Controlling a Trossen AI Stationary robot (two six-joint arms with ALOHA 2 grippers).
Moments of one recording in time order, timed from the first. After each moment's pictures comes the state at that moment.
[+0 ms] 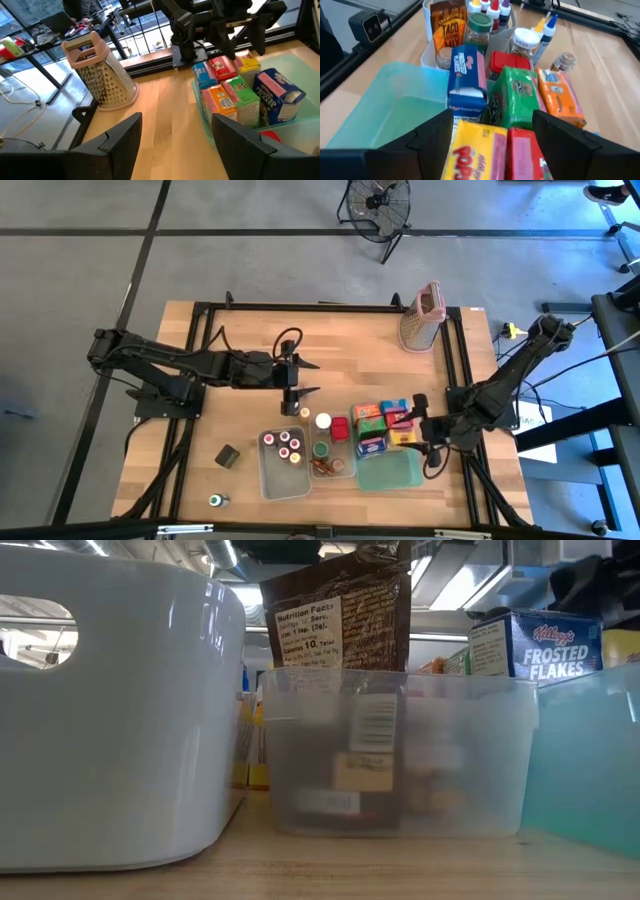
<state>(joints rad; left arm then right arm) -0.10 1.29 0.99 -0.03 -0.29 0.22 0.83 0.90 0.45 -0.19 0.62 0.19</state>
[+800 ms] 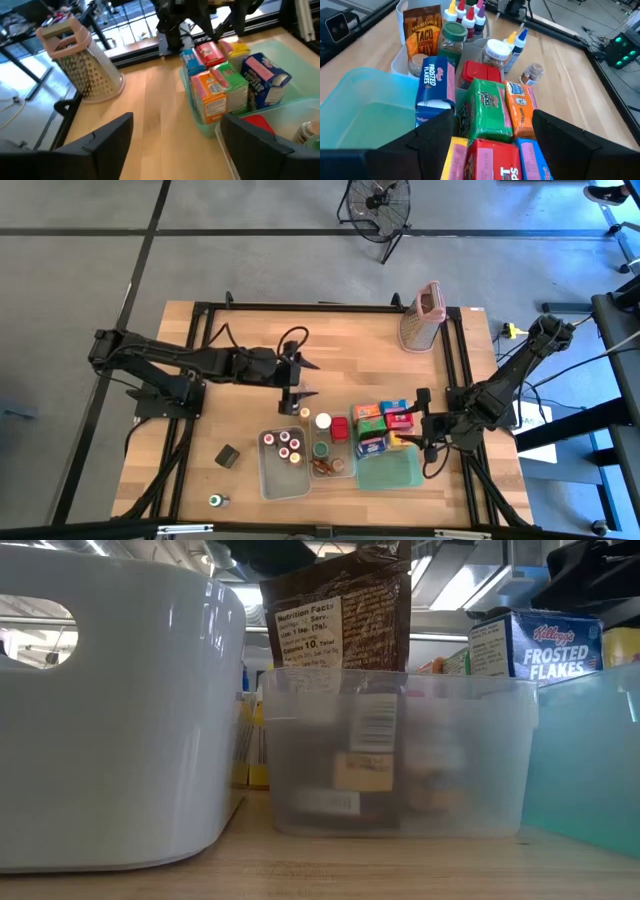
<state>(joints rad) -0.06 1.30 0.99 -0.09 -0.17 0.22 0.83 0.89 0.50 -0.24 0.74 0.12</state>
